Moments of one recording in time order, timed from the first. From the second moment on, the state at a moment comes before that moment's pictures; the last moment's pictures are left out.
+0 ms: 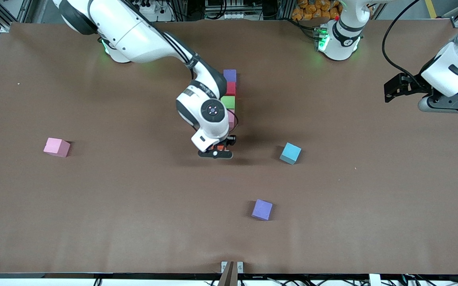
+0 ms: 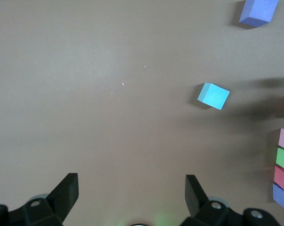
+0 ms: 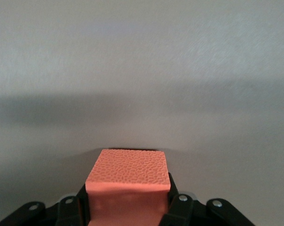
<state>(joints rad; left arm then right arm) 0.01 0.04 -0.18 -1.49 0.03 1.48 -0.08 0.54 0.79 0.28 -1.49 -0.22 2.19 0.90</state>
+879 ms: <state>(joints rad) 0.01 0.05 -0.18 -1.49 0.02 1.51 -0.08 0.55 0.78 0.28 -1.53 -0.24 2.24 0.92</state>
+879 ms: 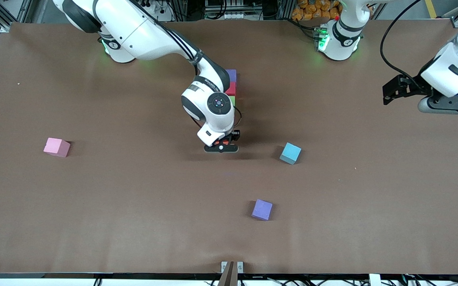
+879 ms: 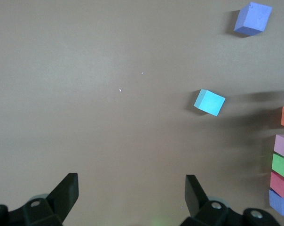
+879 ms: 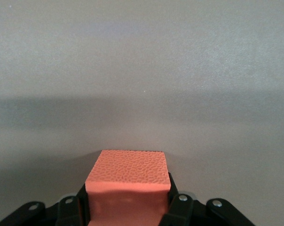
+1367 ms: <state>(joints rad) 0.01 0.05 -0.19 -1.49 0.02 1.51 -0.08 0.58 0.78 0.28 -1.54 -0.24 2.24 0.96</state>
